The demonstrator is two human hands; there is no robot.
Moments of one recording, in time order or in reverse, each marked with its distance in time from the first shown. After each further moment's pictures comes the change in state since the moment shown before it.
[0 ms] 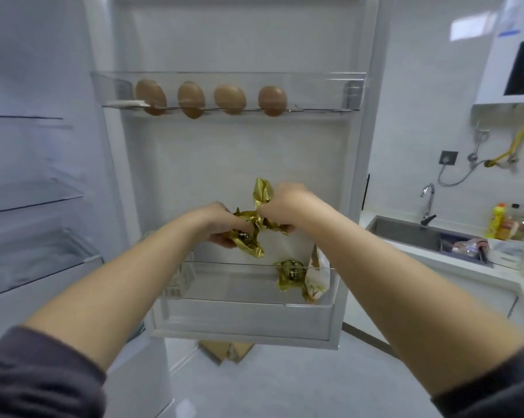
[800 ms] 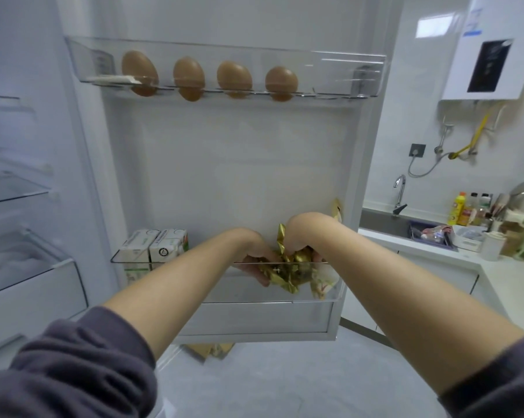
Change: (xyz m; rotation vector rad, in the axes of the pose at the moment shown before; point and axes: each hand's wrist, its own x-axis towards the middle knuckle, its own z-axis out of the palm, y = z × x) left_hand 0.048 -0.024 0.060 0.030 -0.432 -0.261; right_hand 0.000 0.007 0.035 -0.396 -0.373 0.202
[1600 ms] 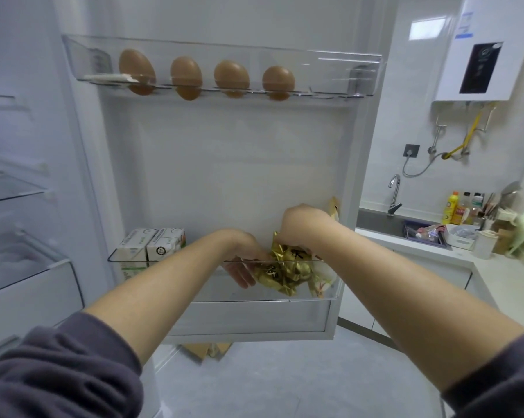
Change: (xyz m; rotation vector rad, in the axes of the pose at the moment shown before) left_hand -0.013 -0.009 -0.006 0.280 -0.009 0.056; right_hand 0.023 0.004 0.009 -0.036 0.235 0.011
